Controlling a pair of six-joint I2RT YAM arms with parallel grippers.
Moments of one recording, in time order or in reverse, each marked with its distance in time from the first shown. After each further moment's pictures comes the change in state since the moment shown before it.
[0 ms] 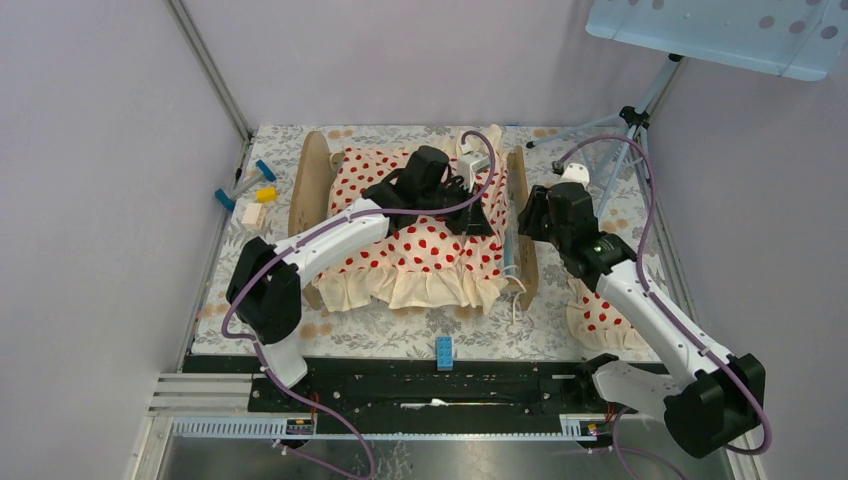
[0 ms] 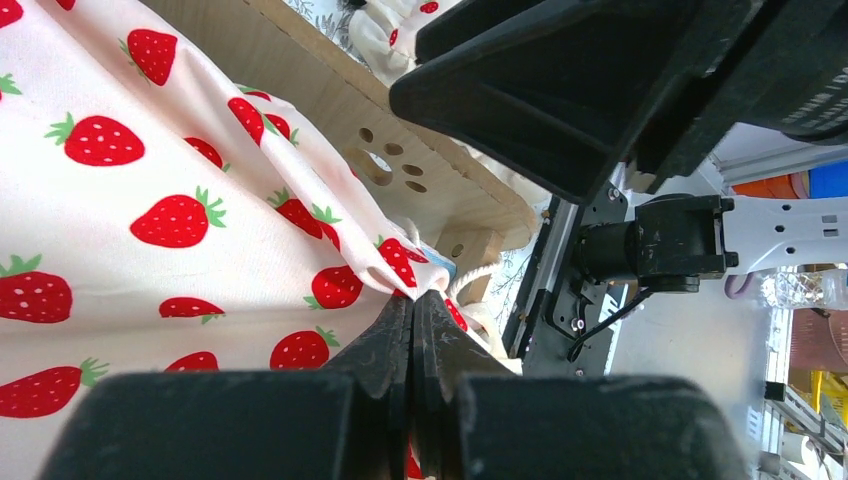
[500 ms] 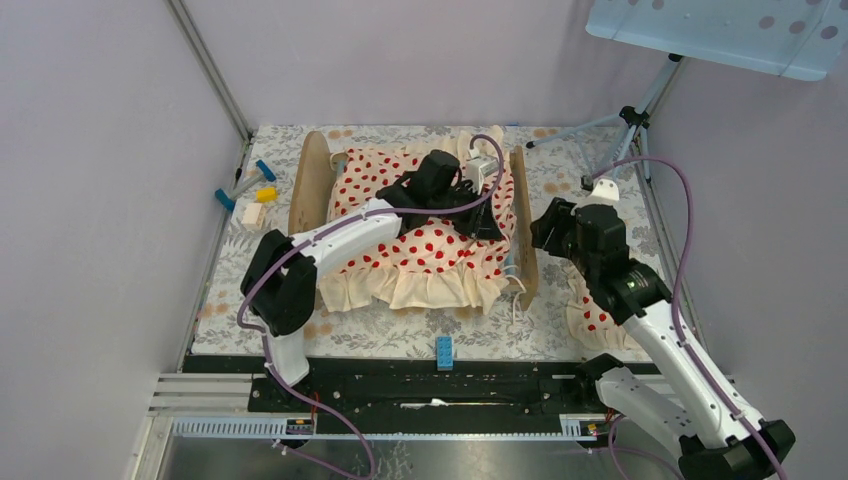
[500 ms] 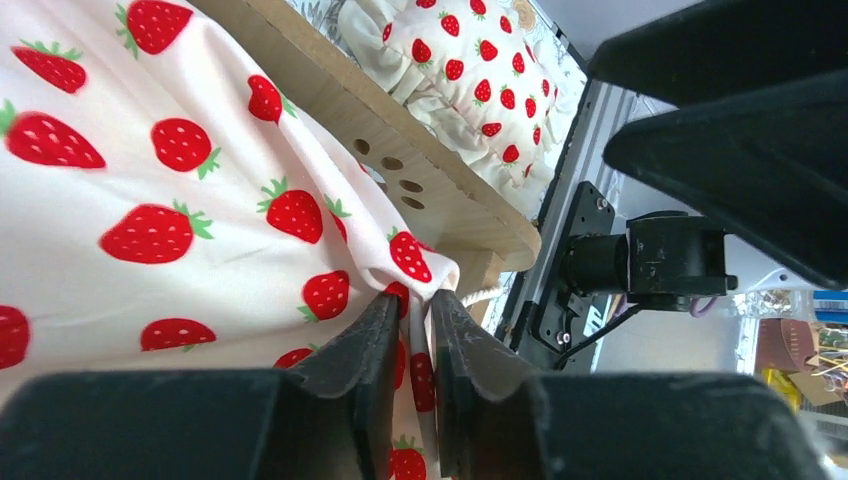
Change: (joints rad) left arm -0.015 0.076 0.024 0.050 0.016 -0.062; right arm 0.000 -0.249 -0.026 -0.106 0.003 0.031
